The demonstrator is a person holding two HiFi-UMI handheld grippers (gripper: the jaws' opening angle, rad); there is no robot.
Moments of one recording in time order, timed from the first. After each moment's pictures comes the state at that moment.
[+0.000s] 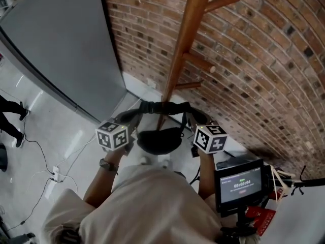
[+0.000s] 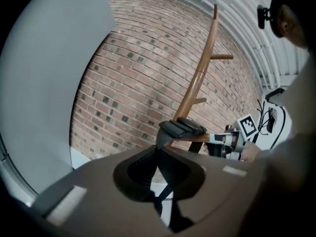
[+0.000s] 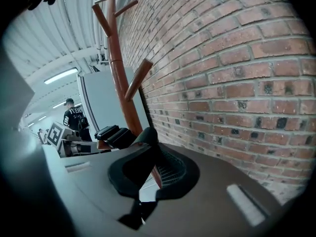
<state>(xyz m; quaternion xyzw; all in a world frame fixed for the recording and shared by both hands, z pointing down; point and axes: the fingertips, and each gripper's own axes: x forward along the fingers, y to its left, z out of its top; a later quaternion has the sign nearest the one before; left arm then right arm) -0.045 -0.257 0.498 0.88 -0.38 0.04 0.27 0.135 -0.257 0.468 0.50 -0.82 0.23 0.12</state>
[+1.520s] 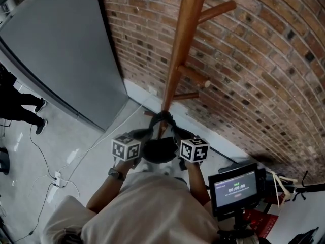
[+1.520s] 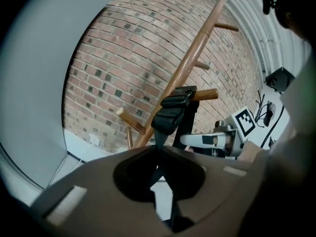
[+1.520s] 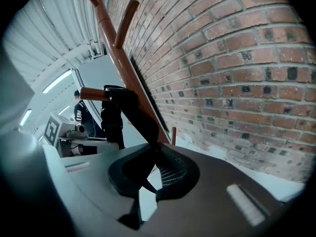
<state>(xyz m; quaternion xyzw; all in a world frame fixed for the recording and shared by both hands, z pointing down) 0.000 -0.231 0.574 0.88 -0.33 0.12 0.32 0.094 -0.238 0.568 0.45 -0.81 0.33 0.14</state>
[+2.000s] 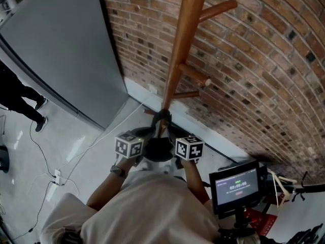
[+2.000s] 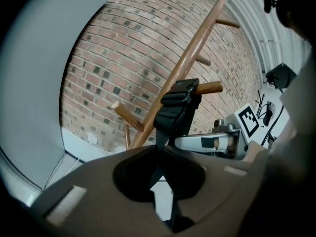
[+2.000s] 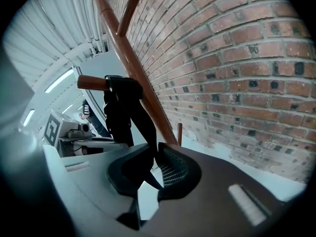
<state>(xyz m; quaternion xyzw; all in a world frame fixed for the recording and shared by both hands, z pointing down) 0.012 -0.232 0.585 0.88 -0.32 0.12 0.33 0.074 -0.238 0.578 0.44 -0.82 0.34 0.15</state>
